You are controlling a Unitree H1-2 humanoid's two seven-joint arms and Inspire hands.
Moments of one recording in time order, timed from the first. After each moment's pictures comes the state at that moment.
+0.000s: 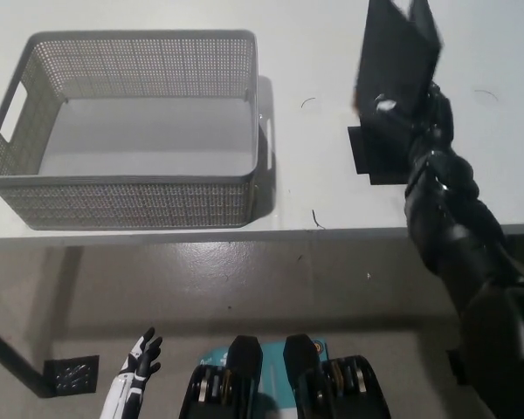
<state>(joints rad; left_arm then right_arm) 0.14 0.06 0.00 0.14 0.10 -0.24 0.00 -1.13 -0.04 -0.44 1.35 0.10 -0.23 -0.24</state>
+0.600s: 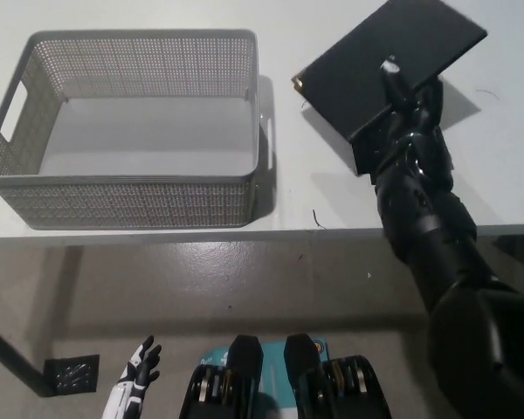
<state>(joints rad) 0.16 0.06 0.00 0.15 0.11 -0.26 0.00 -1.13 0.04 -0.48 1.17 0.23 -0.27 -0.29</state>
